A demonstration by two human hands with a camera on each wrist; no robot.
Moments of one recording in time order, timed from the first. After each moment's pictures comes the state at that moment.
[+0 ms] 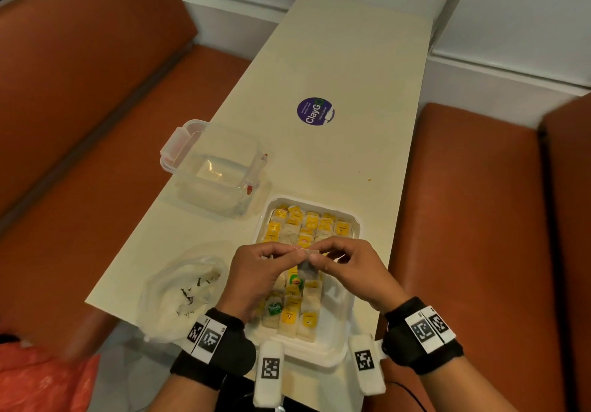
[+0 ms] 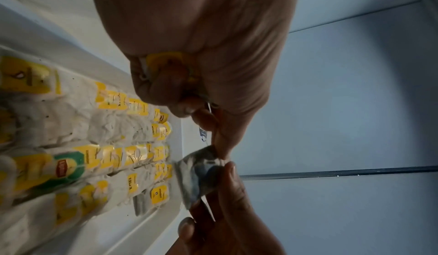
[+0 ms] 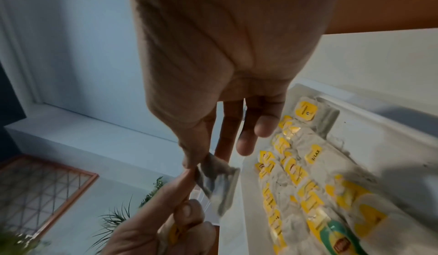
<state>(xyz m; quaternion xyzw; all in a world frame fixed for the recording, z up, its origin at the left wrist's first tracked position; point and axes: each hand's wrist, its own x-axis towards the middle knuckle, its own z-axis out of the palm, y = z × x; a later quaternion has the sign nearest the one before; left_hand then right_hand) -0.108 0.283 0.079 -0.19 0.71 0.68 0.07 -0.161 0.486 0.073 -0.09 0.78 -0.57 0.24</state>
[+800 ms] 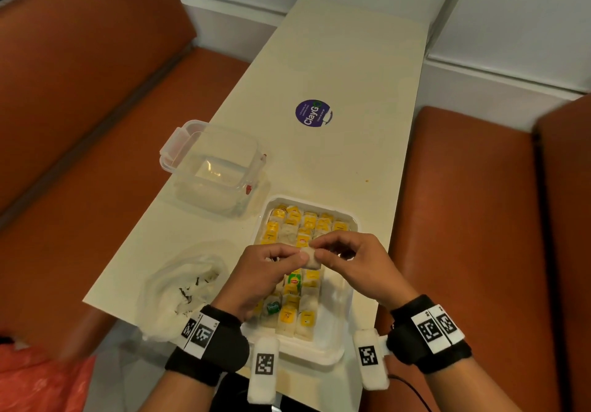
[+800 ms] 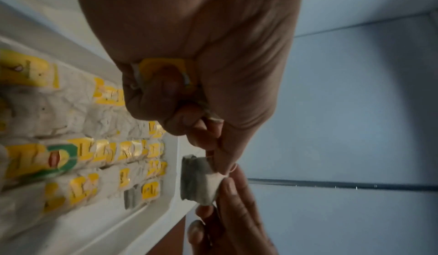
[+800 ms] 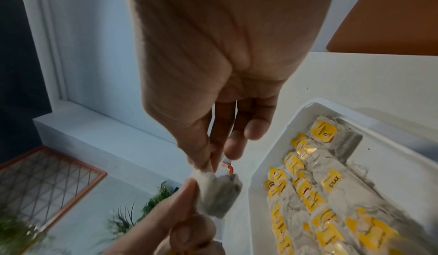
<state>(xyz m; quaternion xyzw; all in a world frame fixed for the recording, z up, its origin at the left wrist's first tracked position) -0.108 0.283 0.082 -0.19 0.70 0.68 0.14 -0.161 0.495 0.096 -0.13 0.79 -0.56 0.22</state>
